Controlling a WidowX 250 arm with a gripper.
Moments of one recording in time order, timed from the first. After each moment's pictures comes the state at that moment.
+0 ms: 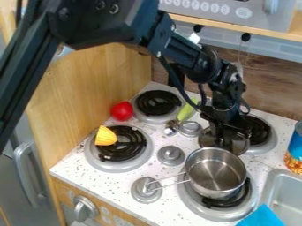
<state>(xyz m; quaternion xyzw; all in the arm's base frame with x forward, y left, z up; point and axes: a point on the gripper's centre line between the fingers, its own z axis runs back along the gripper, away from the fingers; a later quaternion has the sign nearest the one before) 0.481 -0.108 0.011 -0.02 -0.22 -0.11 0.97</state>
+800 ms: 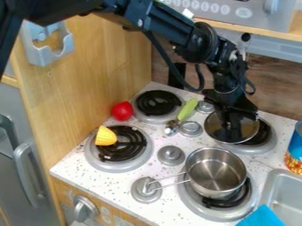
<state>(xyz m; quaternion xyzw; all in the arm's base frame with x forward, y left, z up) 0.476 -0.102 0.048 -0.04 -0.26 -0.09 0.96</state>
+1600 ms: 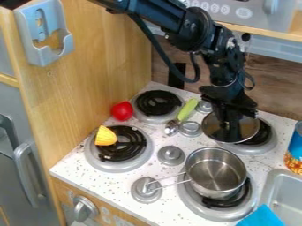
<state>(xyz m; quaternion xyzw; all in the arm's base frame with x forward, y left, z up) 0.451 -0.098 0.065 -0.05 -0.23 -0.10 0.97</state>
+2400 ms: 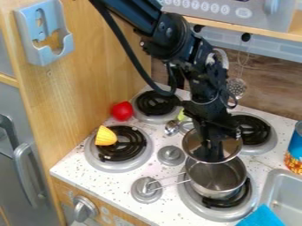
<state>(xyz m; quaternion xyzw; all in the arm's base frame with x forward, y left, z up) 0.395 -0.101 0.052 -0.04 -0.21 -0.14 0.97</state>
